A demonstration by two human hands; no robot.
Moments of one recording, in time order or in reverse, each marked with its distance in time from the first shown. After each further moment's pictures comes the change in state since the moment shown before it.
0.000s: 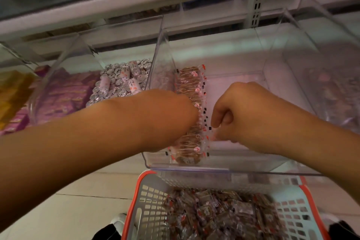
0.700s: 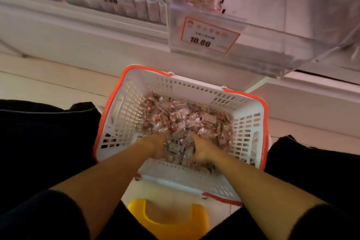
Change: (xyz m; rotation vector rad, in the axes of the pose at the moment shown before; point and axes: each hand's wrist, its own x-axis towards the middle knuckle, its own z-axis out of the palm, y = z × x) left_hand 0.011 0.272 0.321 -1.099 -0.473 -0.116; right_hand -0.124 0.129 0.329 -0.003 -0.800 0.440
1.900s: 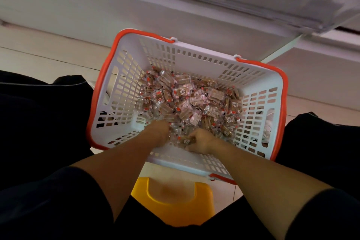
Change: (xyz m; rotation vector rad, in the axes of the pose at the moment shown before) left_hand 0.048 -0.013 0.061 -0.013 0.111 -0.089; right_hand 0.044 0.022 0.064 0.163 -0.020 -0.062
